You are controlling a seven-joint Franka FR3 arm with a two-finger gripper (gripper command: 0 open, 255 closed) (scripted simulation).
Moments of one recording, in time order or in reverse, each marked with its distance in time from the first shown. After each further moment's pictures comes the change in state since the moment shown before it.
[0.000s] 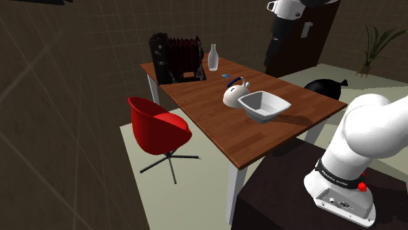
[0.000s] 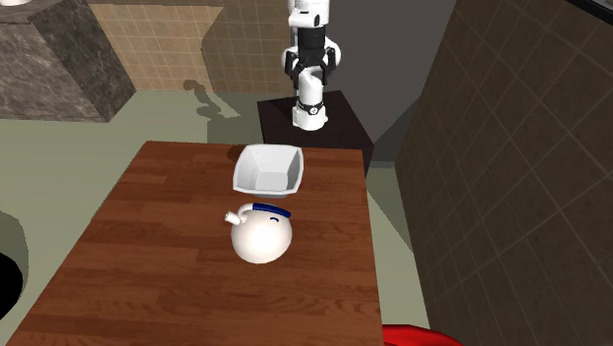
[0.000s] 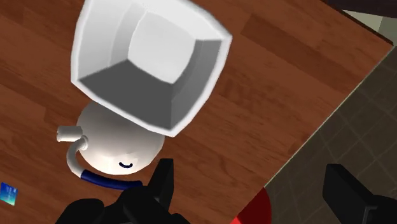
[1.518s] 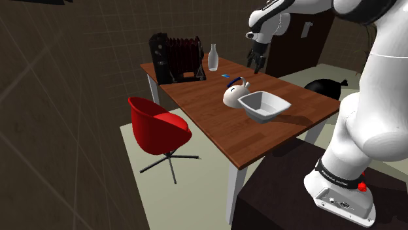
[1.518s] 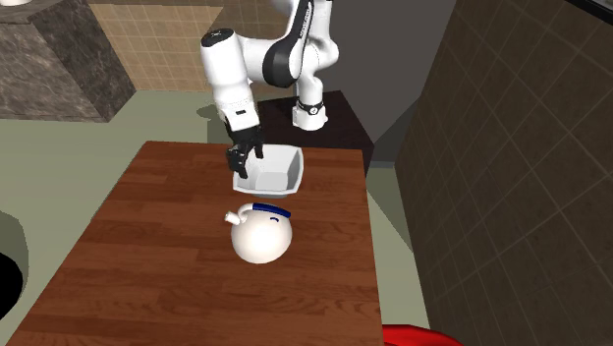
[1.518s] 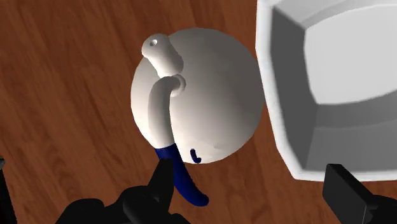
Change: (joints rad) arm 0.289 0.917 -0.729 0.478 0.467 0.281 -1.426
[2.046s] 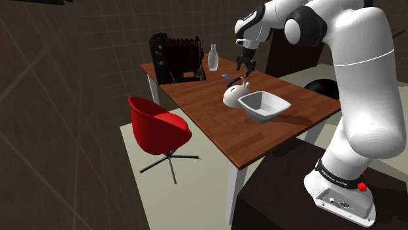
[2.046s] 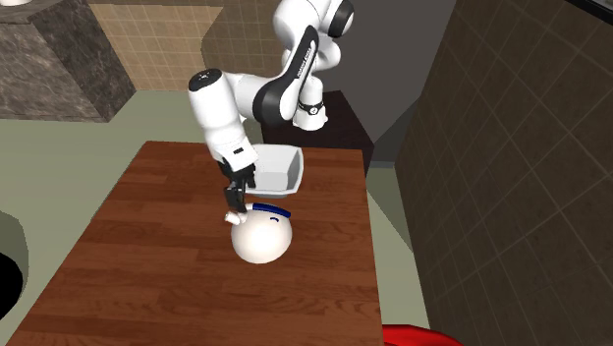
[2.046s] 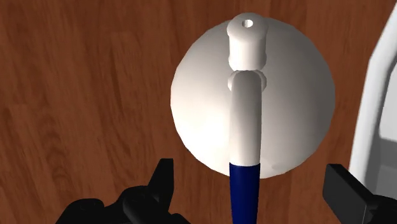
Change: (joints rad) arm -0.226 0.359 0.146 0.311 0.270 -0.099 -0.350
